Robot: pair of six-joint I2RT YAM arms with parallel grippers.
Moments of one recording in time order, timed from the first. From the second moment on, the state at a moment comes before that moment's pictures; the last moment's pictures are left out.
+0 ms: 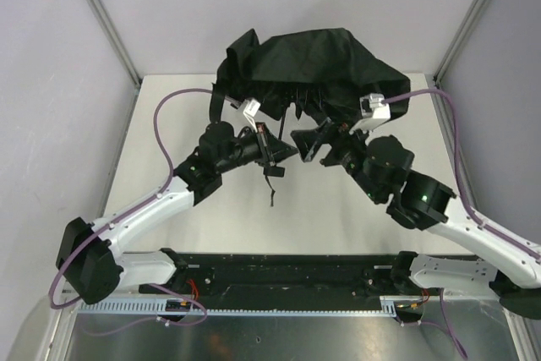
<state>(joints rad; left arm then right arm) -0.71 1.20 0.89 0.15 0.33 -0.73 1.04 1.01 1.21 -0.23 0.52 0.56</state>
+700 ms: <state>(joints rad) -0.63 1.29 0.78 1.18 0.60 -1.32 0.79 0.98 0.78 0.41 -0.07 1.09</state>
